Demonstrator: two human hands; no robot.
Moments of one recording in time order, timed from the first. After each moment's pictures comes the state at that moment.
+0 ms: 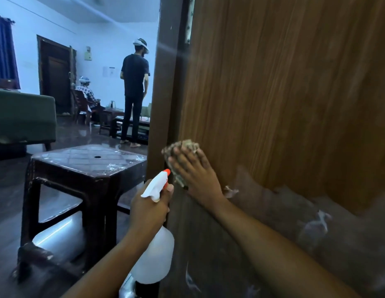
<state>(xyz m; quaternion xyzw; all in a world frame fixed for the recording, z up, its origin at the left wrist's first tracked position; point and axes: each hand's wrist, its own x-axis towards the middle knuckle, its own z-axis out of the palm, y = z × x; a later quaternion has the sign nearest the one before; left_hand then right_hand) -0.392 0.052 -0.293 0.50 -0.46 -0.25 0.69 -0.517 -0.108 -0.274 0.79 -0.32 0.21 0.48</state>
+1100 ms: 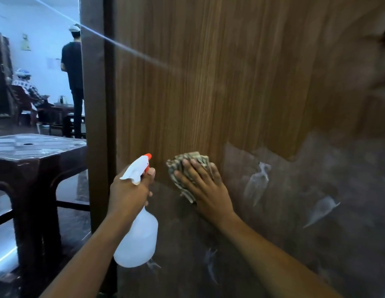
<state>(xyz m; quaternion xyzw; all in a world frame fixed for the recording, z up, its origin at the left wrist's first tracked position) -0.477 0.023 -0.343 0.49 -0.48 -0.28 0.67 -0.687 -0.066 -0.389 0.73 -0.37 0.28 0.50</state>
